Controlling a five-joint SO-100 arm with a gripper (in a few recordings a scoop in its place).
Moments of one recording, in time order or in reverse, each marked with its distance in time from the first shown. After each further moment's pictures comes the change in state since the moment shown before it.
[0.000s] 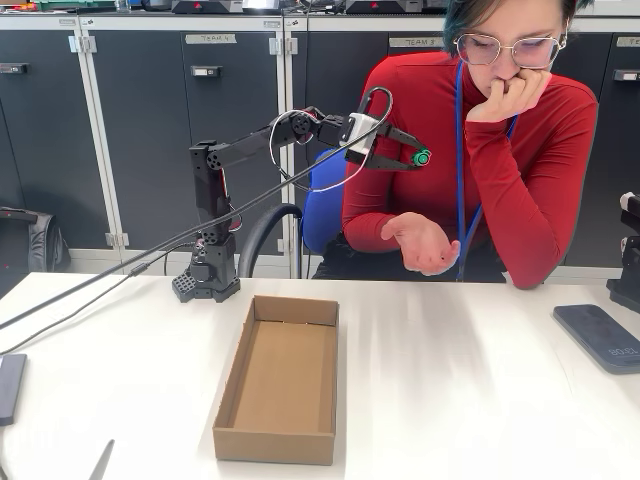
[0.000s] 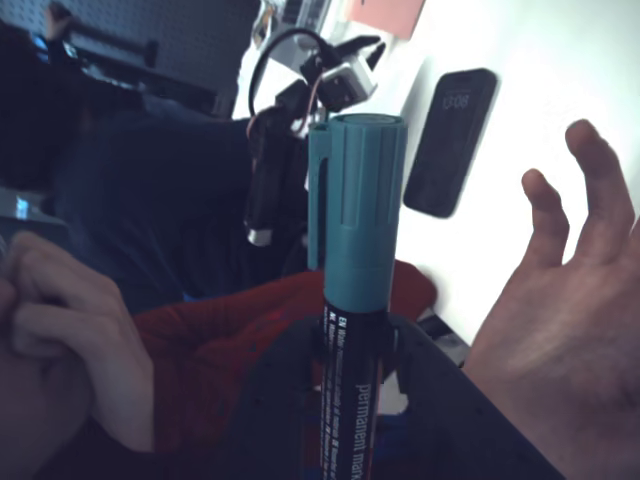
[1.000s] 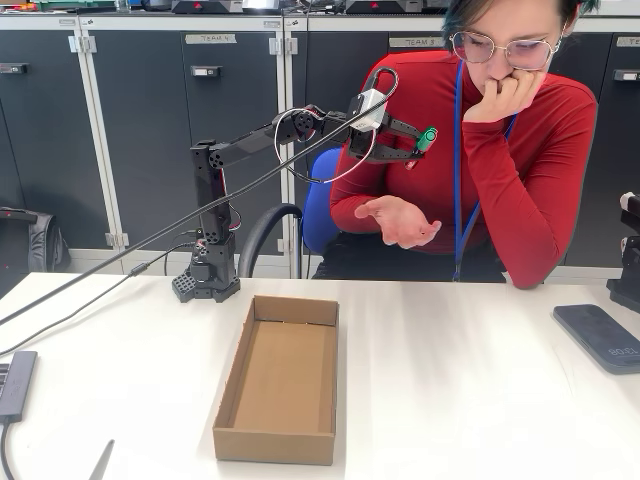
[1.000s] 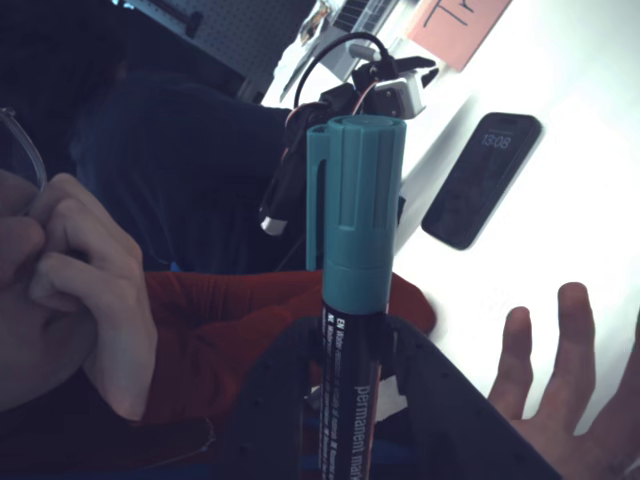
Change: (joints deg) arm -1.8 0.1 -0.3 -4.1 -11.5
